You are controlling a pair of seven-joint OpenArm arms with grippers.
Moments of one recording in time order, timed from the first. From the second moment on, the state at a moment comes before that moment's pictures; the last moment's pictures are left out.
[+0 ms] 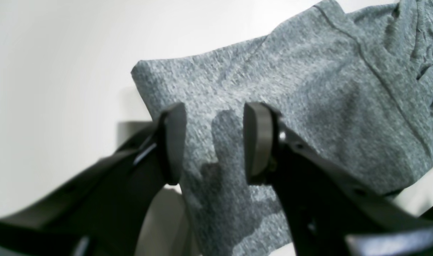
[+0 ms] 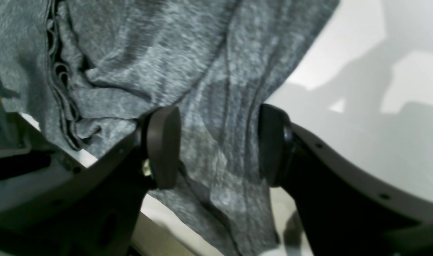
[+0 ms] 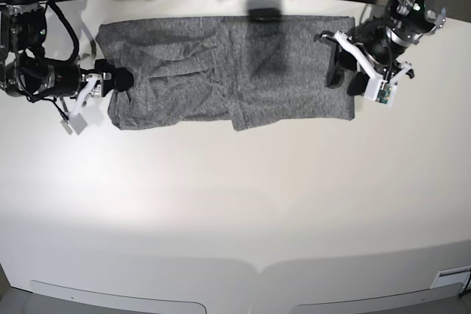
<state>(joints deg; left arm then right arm) 24.6 -20.1 4.8 107.0 -24.7 -12.7 28.9 -4.2 31.3 8.7 73.9 57.9 31.1 -73.5</state>
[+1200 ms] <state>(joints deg) 26.3 -24.1 4.8 105.2 -22.7 -12.8 29.2 -4.6 29.1 6.7 78.3 49.0 26.8 -67.7</state>
